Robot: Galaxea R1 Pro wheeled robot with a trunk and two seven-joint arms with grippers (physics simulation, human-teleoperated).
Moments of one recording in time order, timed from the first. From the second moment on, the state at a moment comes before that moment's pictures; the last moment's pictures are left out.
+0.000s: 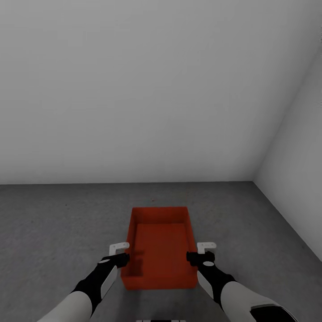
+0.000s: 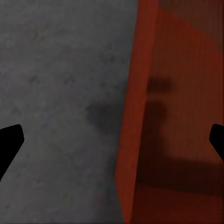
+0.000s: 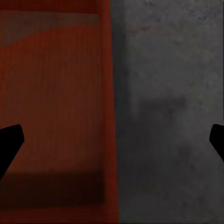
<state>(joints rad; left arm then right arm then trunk) -0.61 -0.08 -0.01 -0.42 0.15 0.18 0.19 -0.73 0.13 0.05 -0.14 0.02 -0.07 -0.21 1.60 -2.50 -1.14</state>
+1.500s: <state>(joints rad) -0.61 -0.08 -0.01 -0.43 0.16 0.18 0.19 -0.73 0.13 0.05 -0.14 0.02 -0.07 -0.21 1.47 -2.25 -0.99</state>
